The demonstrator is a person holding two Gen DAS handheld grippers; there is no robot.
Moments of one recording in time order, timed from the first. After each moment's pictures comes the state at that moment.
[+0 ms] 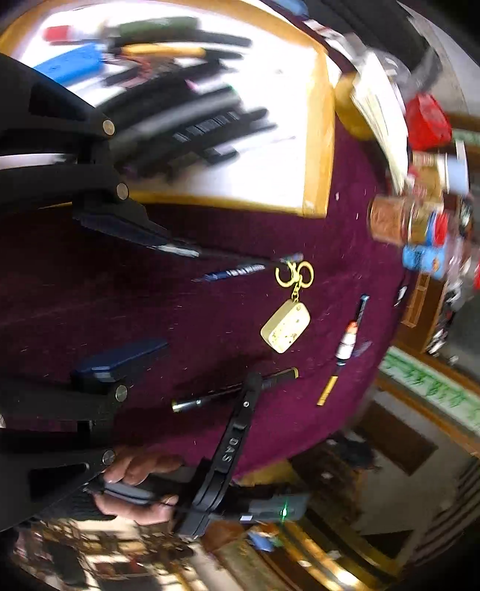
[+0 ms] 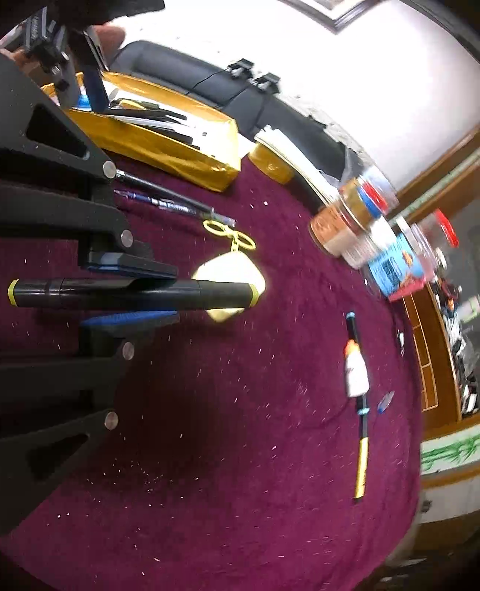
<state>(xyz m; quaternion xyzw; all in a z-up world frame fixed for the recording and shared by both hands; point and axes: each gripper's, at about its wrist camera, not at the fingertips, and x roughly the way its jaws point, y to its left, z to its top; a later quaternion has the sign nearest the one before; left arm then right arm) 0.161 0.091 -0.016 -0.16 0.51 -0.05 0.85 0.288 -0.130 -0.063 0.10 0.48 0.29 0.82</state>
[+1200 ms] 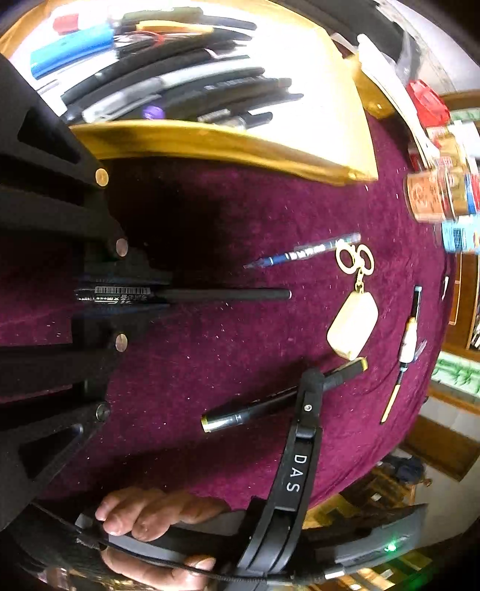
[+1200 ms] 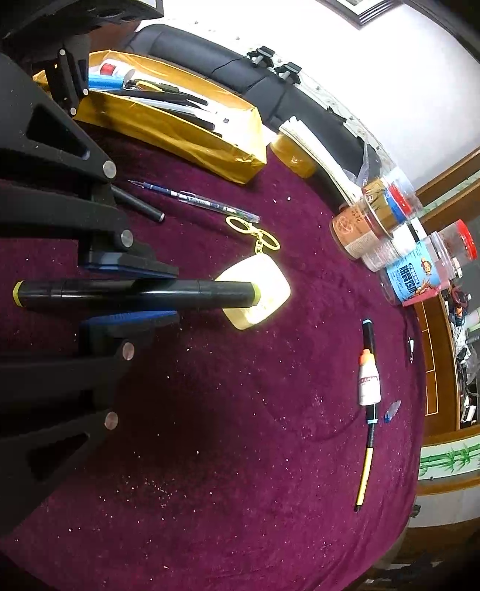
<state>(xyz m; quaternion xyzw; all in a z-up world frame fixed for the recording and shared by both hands) 0.153 0.048 -0.062 -0.08 0.55 -0.01 0.83 0.278 -0.106 -0.072 0.06 0.49 0.28 0.82</state>
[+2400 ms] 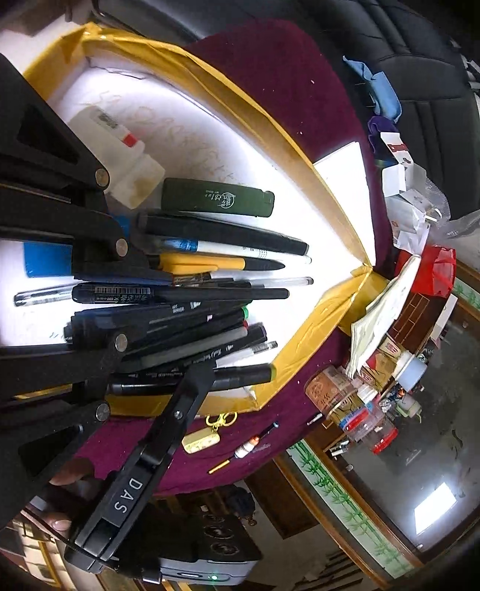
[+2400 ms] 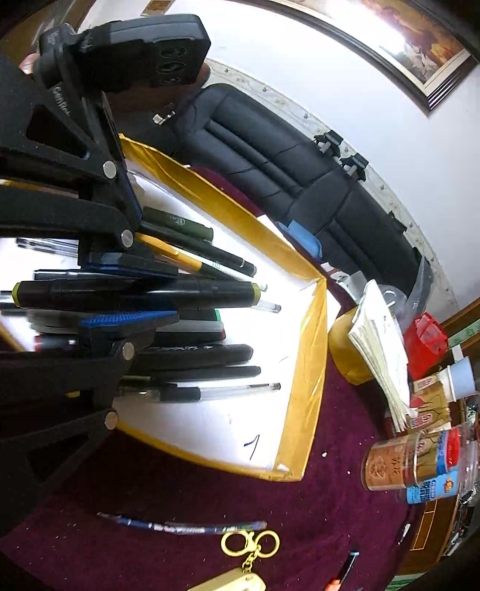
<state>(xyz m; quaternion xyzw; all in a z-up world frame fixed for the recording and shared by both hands) 0.059 0.255 -0.050 -0.34 0.42 0.11 0.83 0.190 0.106 -0.042 0.02 0.50 0.46 0.74</state>
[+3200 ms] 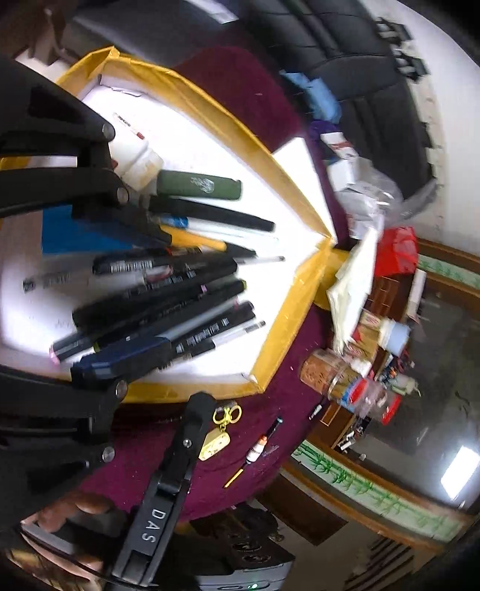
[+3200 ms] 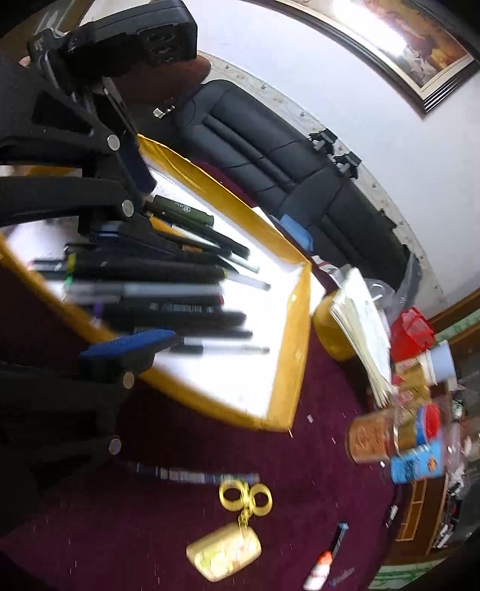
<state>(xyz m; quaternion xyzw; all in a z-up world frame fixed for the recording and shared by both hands) 0.053 0.197 -0.014 -0.22 0.38 0.15 0.89 0.196 0.054 -0.018 0.01 0.47 0.45 0.76</state>
